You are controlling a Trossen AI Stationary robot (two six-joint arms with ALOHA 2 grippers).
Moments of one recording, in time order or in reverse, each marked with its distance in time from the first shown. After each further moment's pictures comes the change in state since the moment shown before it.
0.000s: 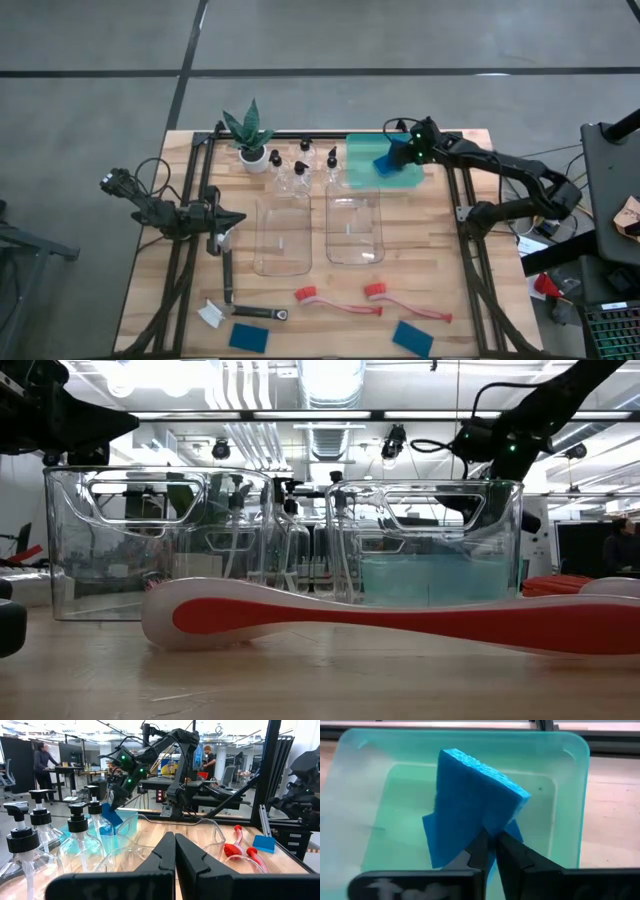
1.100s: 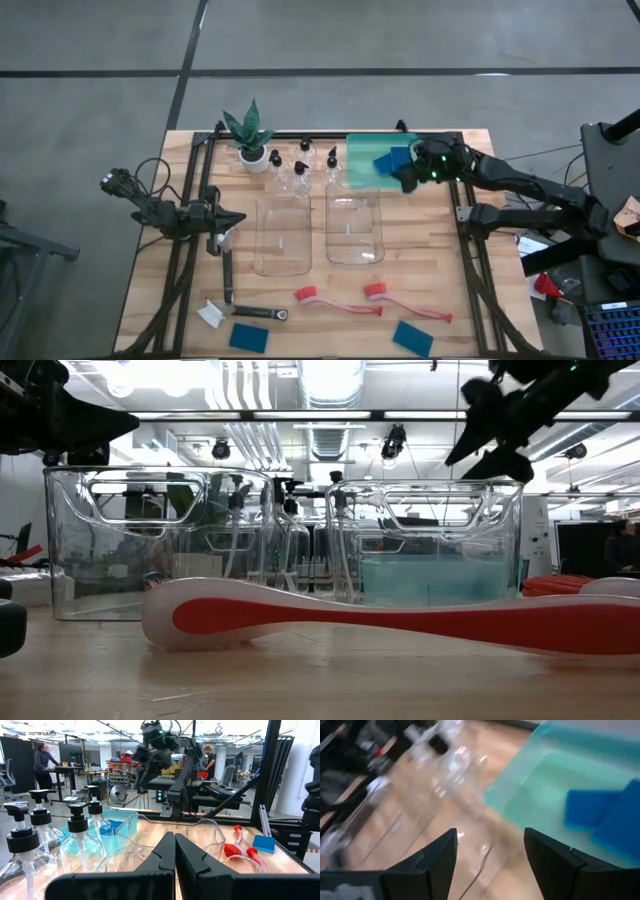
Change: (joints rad) left arm 0.000 0.000 0.000 0.000 0.000 0.000; right arm 0.366 -0.426 0.000 -0.115 -0.175 -0.020
